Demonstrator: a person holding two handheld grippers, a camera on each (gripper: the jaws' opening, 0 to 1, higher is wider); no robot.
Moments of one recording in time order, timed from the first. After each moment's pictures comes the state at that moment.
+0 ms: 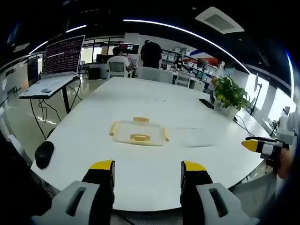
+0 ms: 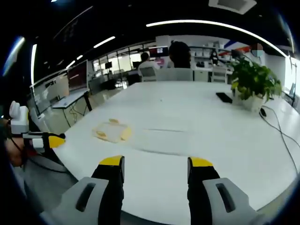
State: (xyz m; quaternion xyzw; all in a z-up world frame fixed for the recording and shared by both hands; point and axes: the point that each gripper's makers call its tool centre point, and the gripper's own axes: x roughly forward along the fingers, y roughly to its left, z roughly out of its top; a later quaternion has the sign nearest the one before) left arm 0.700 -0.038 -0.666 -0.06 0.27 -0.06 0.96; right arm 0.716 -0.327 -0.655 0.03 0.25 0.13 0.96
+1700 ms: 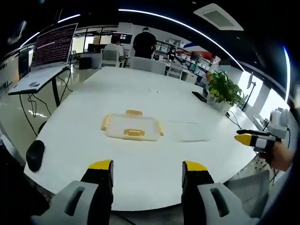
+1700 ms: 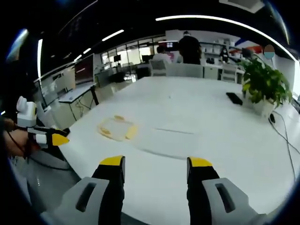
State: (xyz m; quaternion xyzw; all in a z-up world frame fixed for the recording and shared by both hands) left arm 0.715 -0.037 -0.674 -0.07 0.32 -0.11 0.94; right arm 0.739 -0.313 -0.653 0.01 0.28 0.18 0.94
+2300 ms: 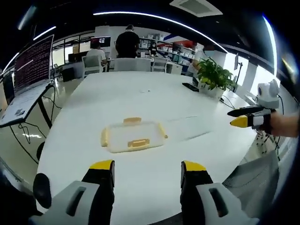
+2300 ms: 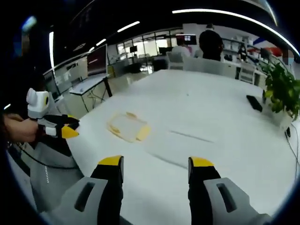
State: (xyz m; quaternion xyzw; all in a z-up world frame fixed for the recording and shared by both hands) left arm 0.753 -0.021 -0.673 0.01 0.32 -0.18 0.93; right arm 0.772 -0.276 -0.656 -0.01 0.31 0.26 0.91
